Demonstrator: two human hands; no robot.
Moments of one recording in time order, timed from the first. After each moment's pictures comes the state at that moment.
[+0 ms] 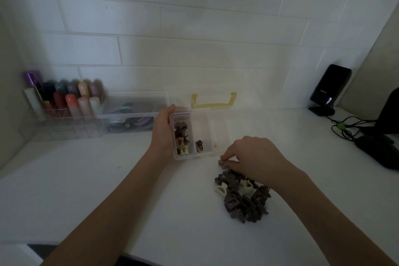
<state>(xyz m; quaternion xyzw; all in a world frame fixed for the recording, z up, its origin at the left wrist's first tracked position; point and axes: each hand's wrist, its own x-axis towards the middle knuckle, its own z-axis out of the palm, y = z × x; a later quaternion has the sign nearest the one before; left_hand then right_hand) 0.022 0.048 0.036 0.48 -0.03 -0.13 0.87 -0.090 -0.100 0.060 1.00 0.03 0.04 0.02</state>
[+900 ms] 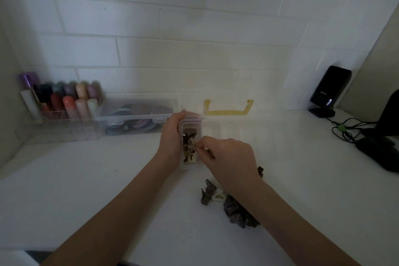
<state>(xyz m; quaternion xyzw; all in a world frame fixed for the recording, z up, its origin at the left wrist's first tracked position) 0.011 0.035 0.032 0.50 -0.07 -0.12 0.85 -0.076 -0.060 0.032 0.93 0.07 0.36 -0.07</state>
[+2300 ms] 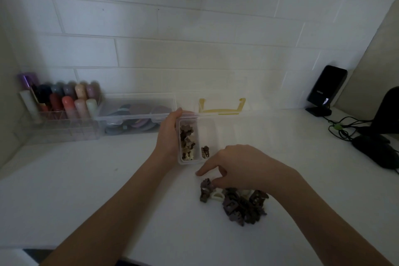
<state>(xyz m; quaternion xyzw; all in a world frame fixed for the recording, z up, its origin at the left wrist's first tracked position) 0.014 0.036 0.033 0.51 -0.08 -0.11 0.85 -0.093 -0.080 0.069 0.99 0.15 -0.06 -0.03</state>
